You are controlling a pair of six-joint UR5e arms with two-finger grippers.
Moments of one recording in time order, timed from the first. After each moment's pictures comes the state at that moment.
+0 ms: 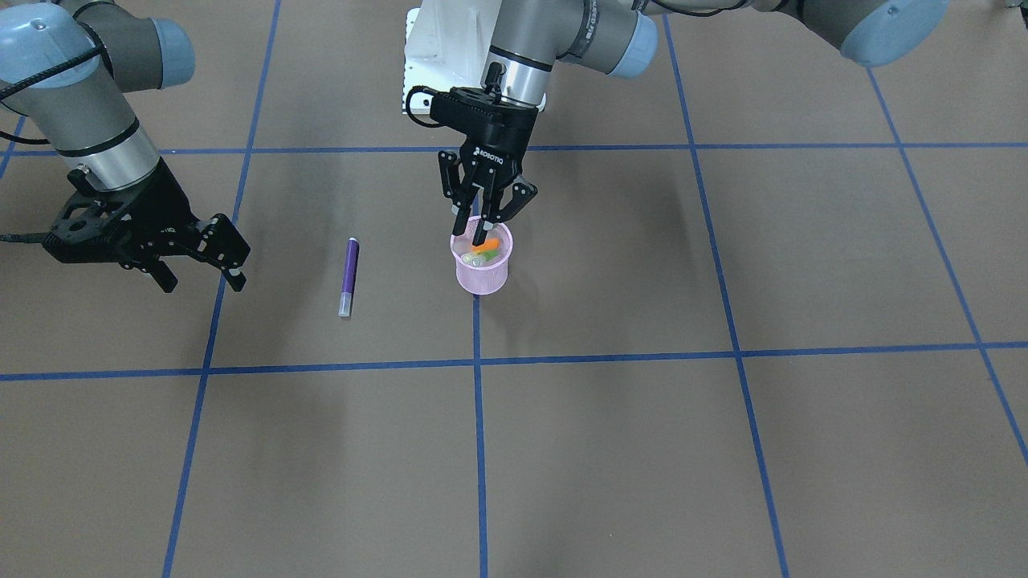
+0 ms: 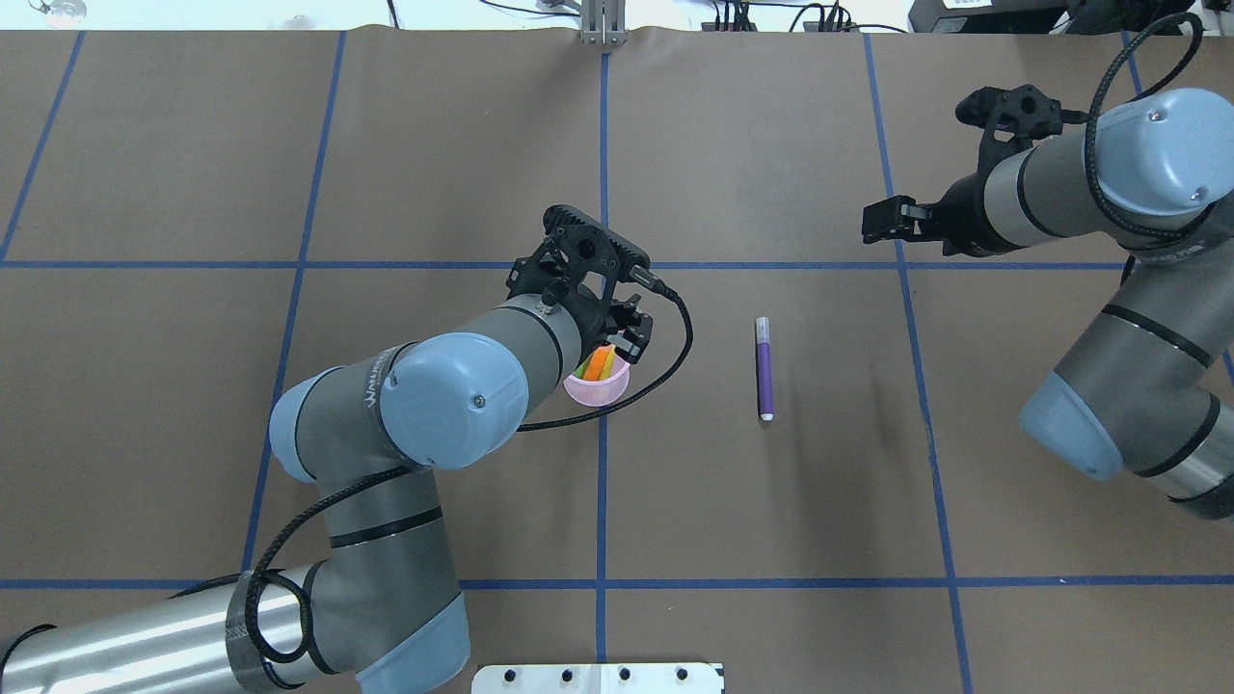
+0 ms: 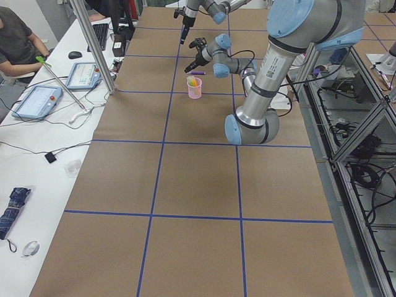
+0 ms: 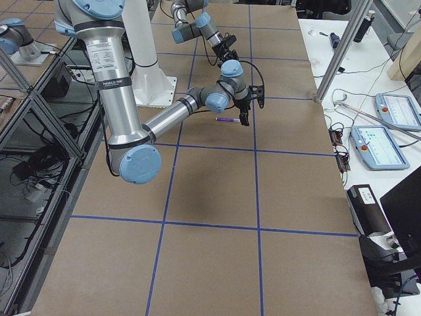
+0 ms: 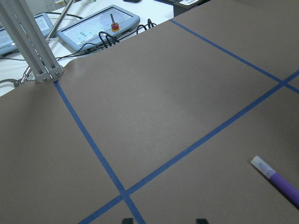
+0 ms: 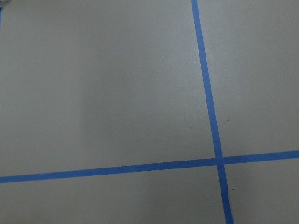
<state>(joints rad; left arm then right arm) -0.38 -2.26 -1.75 -1.98 -1.26 -0.71 0.84 -1.32 1.88 -1.23 1.91 1.14</state>
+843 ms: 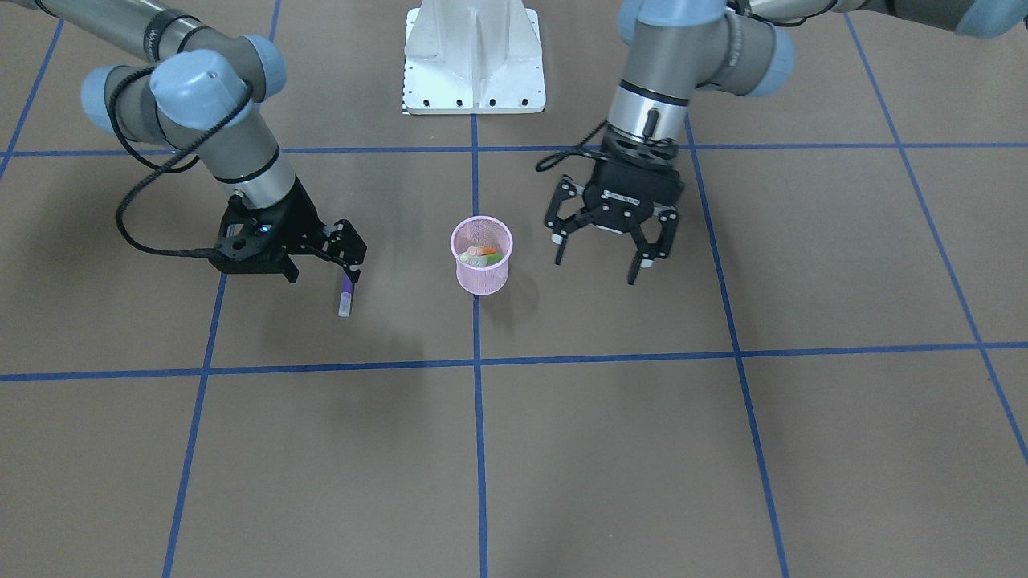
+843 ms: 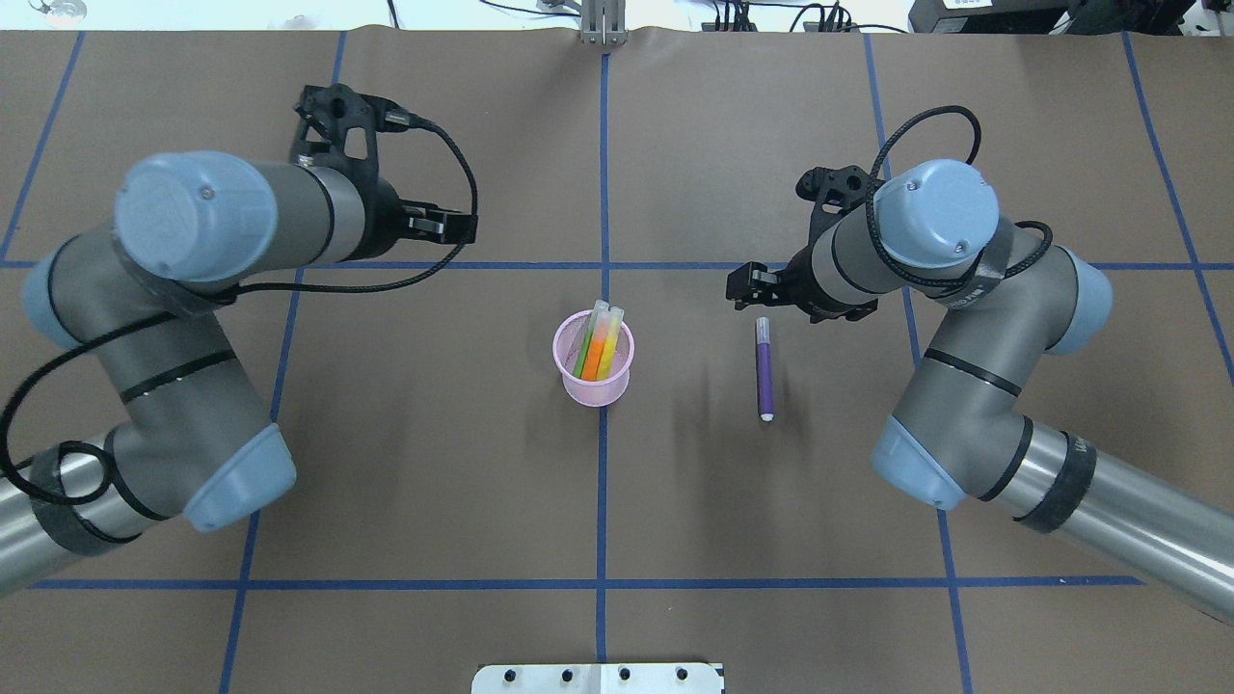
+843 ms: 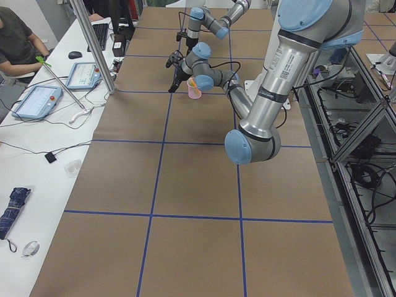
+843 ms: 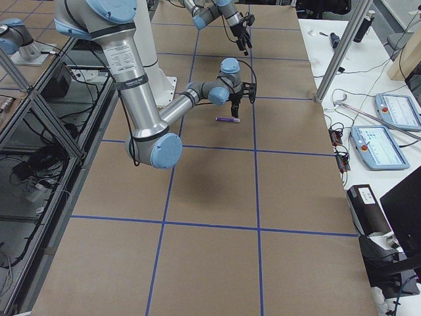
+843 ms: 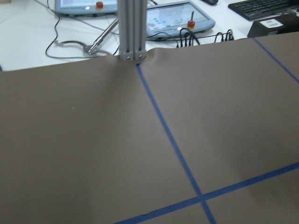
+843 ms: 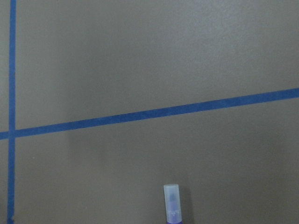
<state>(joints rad) -0.69 -2.02 -1.84 -1.97 -1.65 -0.93 0.66 -1.13 1.69 -1.26 1.92 1.27</state>
